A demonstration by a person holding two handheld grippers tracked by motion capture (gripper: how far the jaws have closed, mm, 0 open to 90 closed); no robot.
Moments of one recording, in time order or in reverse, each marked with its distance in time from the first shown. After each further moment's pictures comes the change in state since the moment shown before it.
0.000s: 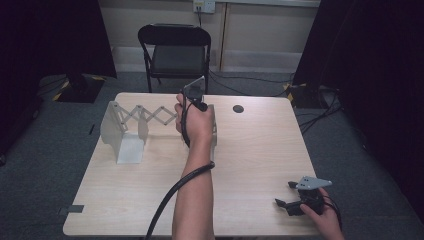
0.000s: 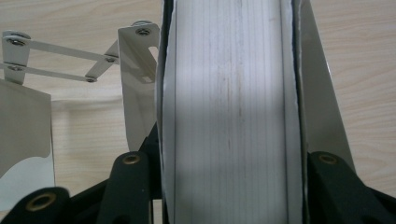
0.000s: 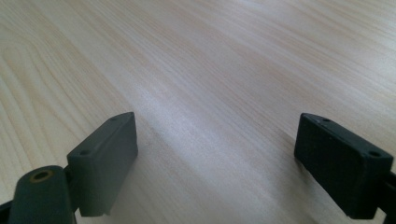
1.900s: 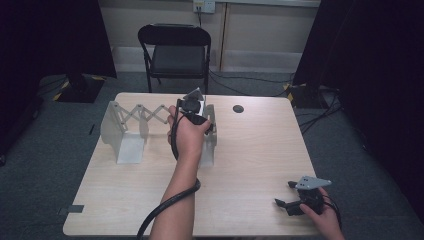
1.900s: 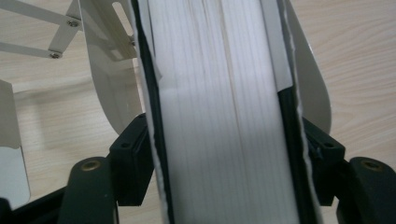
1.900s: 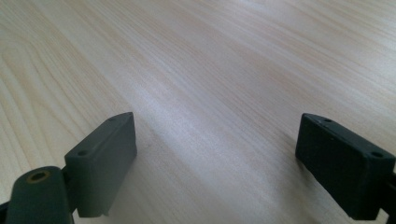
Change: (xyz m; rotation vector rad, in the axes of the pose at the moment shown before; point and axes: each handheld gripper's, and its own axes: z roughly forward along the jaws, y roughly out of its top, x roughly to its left) left arm 0.012 -0.040 -0.011 -0.015 -0.144 0.087; right arm 0.000 0.001 0.001 -0.004 0.001 -0.004
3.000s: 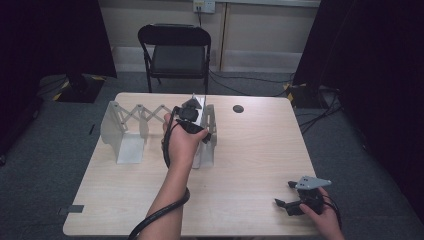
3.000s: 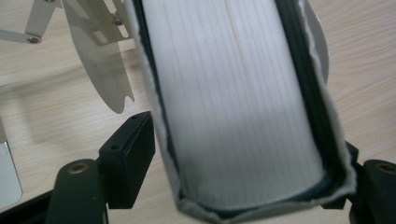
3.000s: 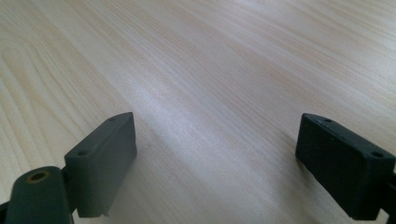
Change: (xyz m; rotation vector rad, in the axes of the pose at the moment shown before) left arm 0.007 -0.022 -0.003 0.015 -0.063 0.084; right arm 0.000 0.000 0.000 0.001 0.001 0.001
